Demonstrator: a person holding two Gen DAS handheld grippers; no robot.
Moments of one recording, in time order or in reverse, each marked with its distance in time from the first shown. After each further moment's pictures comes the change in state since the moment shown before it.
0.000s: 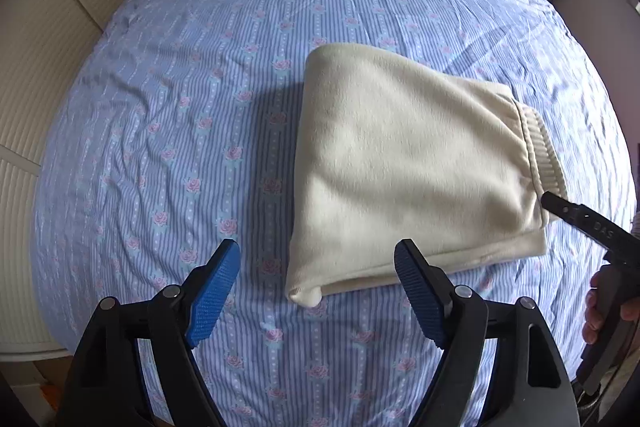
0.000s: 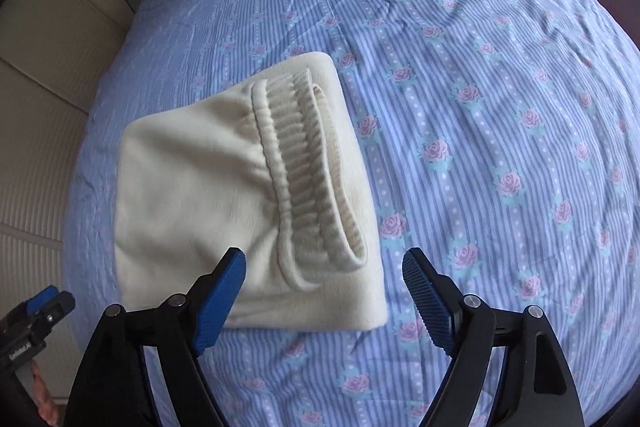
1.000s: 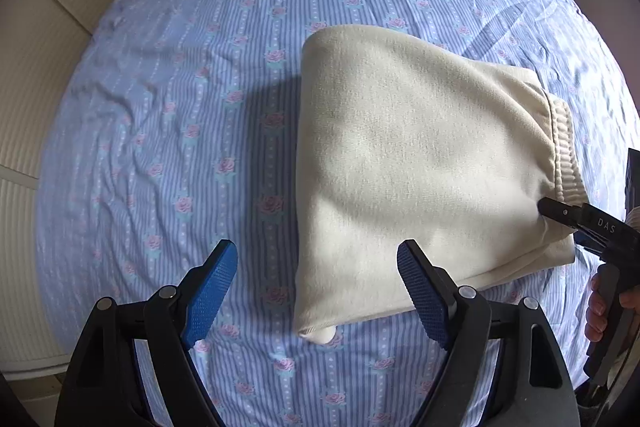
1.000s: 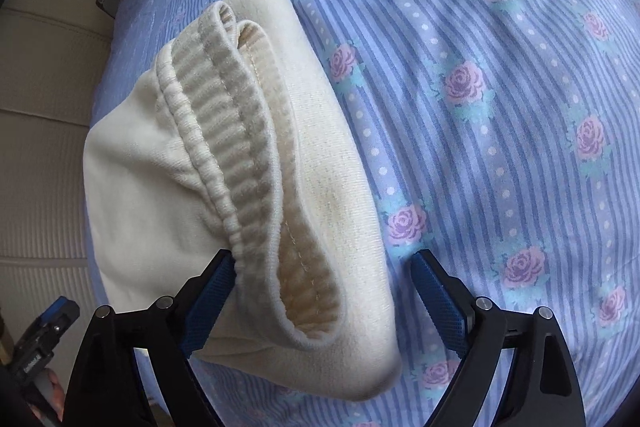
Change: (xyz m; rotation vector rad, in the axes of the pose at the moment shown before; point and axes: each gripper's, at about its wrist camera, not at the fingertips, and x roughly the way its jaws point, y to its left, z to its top) left arm 0.049 0.002 0.027 0.064 0.054 0.021; right arm 0.093 -0.047 0.001 0.155 0.159 0.155
